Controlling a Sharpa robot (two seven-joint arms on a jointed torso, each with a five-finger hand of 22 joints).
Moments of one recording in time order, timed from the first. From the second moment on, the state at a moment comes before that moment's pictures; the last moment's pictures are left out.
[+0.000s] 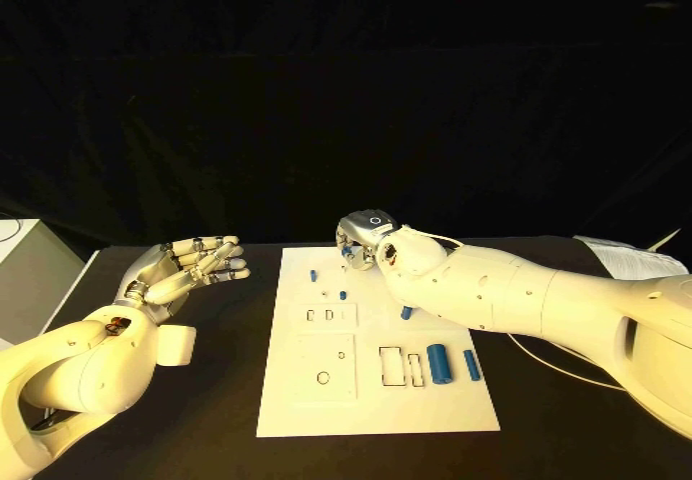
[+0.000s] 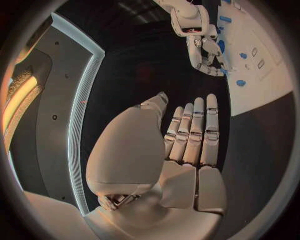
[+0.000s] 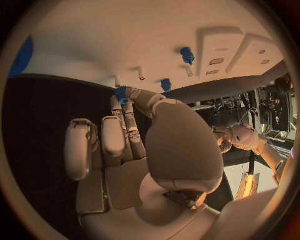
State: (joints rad) left arm 1.03 -0.98 0.20 1.67 -0.13 -0.37 0.38; left_hand 1.52 -0.15 0.32 0.28 0.06 0.87 0.22 0.19 0.13 1.02 0.18 0.10 0.07 0.99 0.13 0.29 0.25 0.18 0.97 0.23 0.26 0.11; right arm 1.29 -0.42 -0.11 0.98 -1.68 -0.44 -0.17; right_hand 1.35 -0.21 0.64 -0.01 0.16 1.08 0.13 0.24 0.34 1.24 0.10 0.07 0.10 1.47 -0.02 1.24 1.01 0.08 1.45 0.08 1.39 1.27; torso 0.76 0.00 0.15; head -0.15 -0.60
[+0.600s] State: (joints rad) left arm 1.03 -0.99 0.20 1.67 -0.14 -0.37 0.38; left_hand 1.52 -0.15 0.32 0.28 0.06 0.87 0.22 0.19 0.13 1.03 0.18 0.09 0.07 0.99 0.13 0.29 0.25 0.18 0.97 0.23 0.26 0.11; right arm 1.29 -0.41 -0.11 0.95 -1.69 -0.44 -0.19; right_hand 1.35 -0.21 0.64 -0.01 0.16 1.08 0.13 0.24 0.34 1.24 0.10 0.08 0.10 1.47 -0.02 1.24 1.01 0.08 1.45 0.08 1.39 1.27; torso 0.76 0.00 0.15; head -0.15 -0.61
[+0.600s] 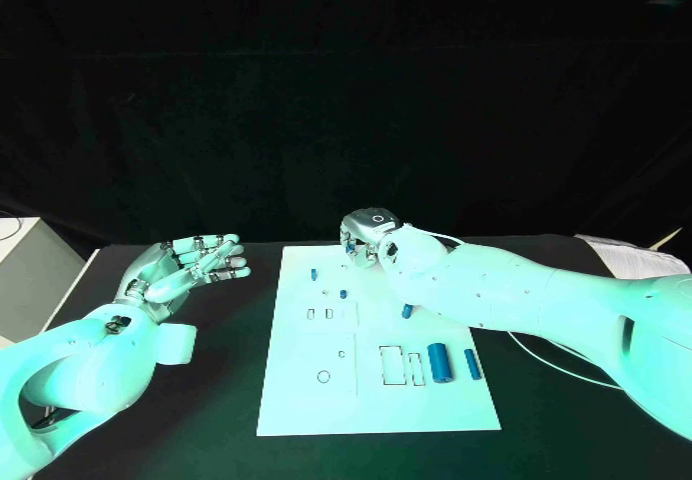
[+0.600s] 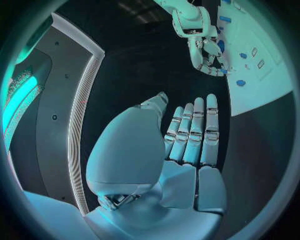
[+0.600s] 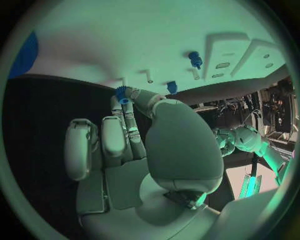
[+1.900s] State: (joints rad) left arm 1.03 -0.99 0.21 1.67 -0.14 -0.37 0.38; left_hand 1.52 -0.15 0.32 0.28 0.06 0.87 0.22 0.19 0.13 1.03 0.18 0.09 0.07 0.99 0.13 0.29 0.25 0.18 0.97 0.23 0.26 0.11; right arm 1.29 -0.39 -0.11 0.93 -1.69 -0.44 -0.19; right_hand 1.35 -0.21 0.65 -0.02 0.16 1.07 0.13 0.24 0.34 1.24 0.10 0.06 0.10 1.47 -0.02 1.24 1.00 0.08 1.45 0.08 1.39 1.26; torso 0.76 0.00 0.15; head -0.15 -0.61
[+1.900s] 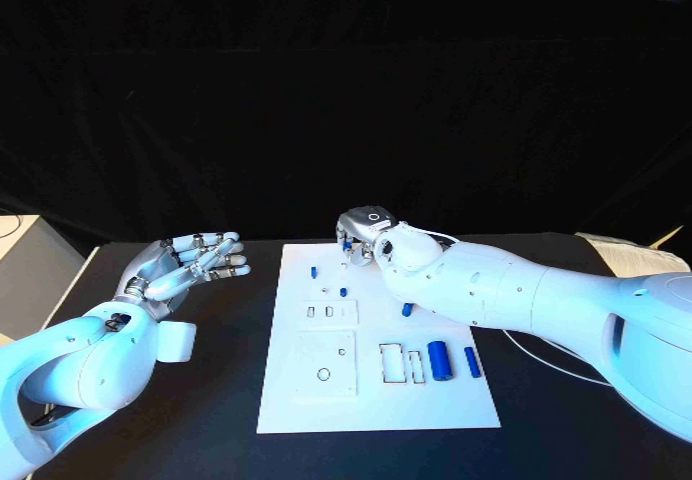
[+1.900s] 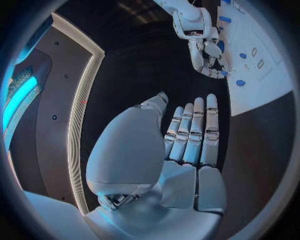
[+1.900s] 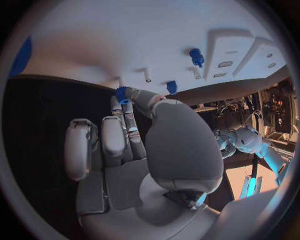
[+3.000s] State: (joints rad) left arm 1.03 -0.99 0.21 1.67 -0.14 -0.37 0.38; left_hand 1.52 -0.15 0.32 0.28 0.06 0.87 0.22 0.19 0.13 1.03 0.18 0.09 0.07 0.99 0.14 0.29 0.25 0.18 0.97 0.23 0.26 0.11; right arm 1.29 -0.41 -0.11 0.95 -1.74 -0.44 -0.23; right_hand 1.35 -0.21 0.65 -0.02 0.15 1.07 0.13 0.24 0.35 1.24 0.10 0.07 0.10 1.47 -0.02 1.24 1.00 0.08 1.45 0.08 1.39 1.27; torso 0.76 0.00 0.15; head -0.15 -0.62
